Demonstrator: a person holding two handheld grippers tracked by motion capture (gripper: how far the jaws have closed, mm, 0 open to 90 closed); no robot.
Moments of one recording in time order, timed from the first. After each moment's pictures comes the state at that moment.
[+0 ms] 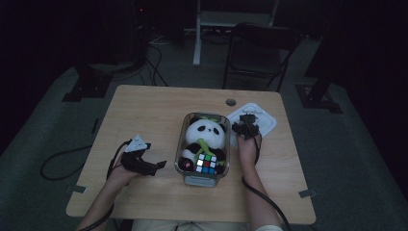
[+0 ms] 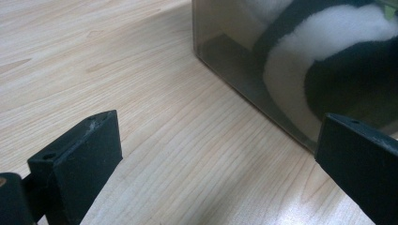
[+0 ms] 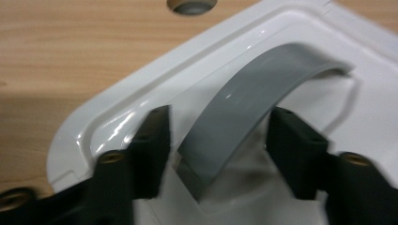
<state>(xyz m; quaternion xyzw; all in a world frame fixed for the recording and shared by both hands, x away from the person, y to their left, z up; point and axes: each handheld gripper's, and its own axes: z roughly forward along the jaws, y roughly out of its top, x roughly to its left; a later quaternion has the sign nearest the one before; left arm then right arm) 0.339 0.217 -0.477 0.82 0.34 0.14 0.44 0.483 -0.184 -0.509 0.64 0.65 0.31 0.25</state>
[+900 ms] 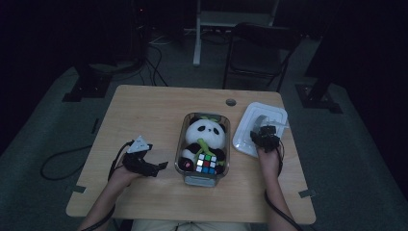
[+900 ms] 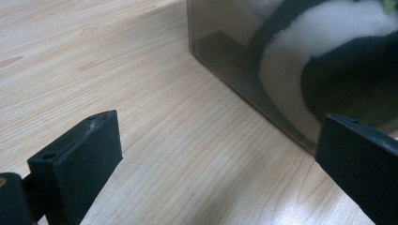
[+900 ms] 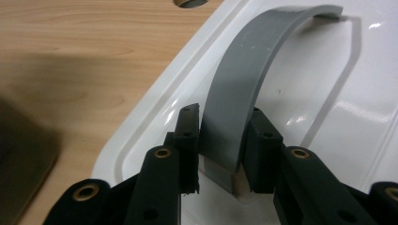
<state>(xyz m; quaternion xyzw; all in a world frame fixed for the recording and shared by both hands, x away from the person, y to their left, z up) 0.337 0.211 -0.479 0.83 0.34 0.14 0.43 0.416 -0.250 -0.489 0.59 0.68 0.37 0.22</state>
